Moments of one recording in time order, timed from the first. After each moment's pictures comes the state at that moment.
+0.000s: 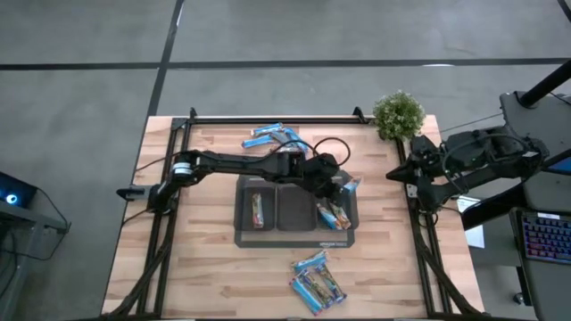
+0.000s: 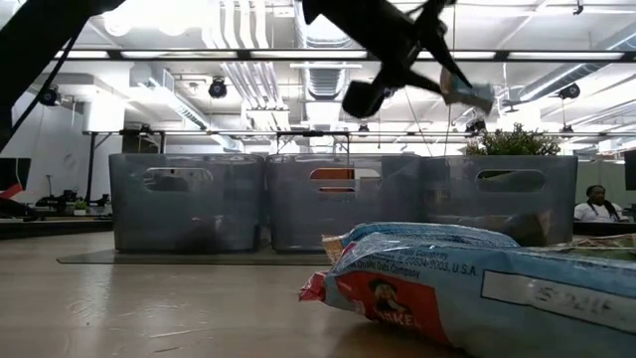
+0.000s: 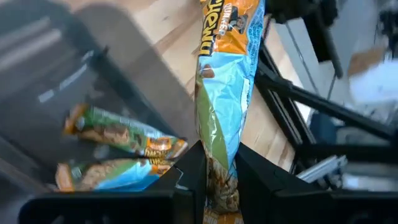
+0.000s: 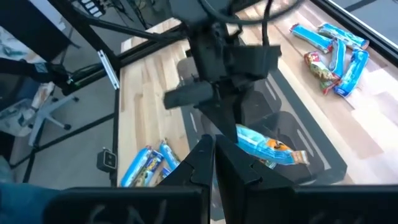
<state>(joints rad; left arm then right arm) 0.02 2.12 1.96 -0.49 0.13 -0.97 0.24 0.79 1.33 -1.10 0.16 0.59</state>
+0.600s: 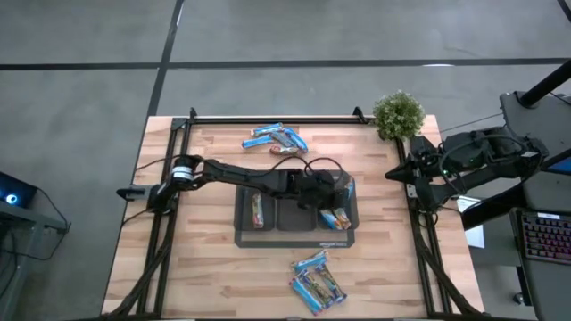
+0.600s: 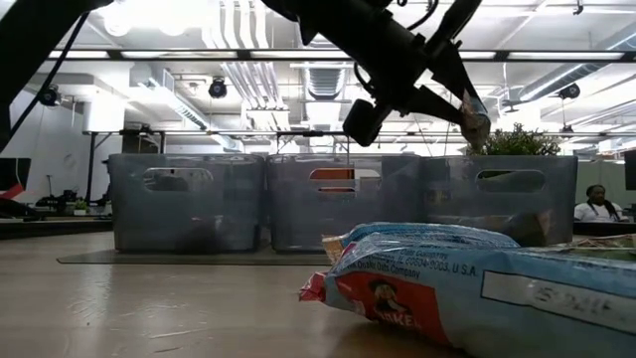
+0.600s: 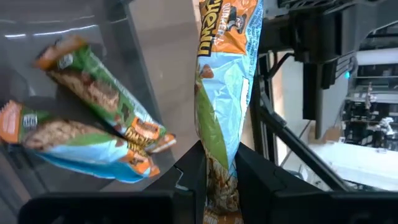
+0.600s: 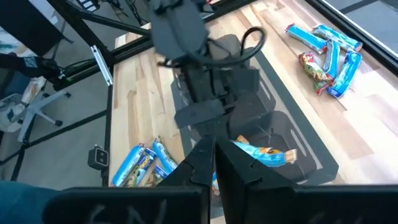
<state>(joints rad) -0.05 2.12 1.78 -0.25 -0.01 -1.40 0.24 0.80 1.32 -1.10 0.17 0.56</state>
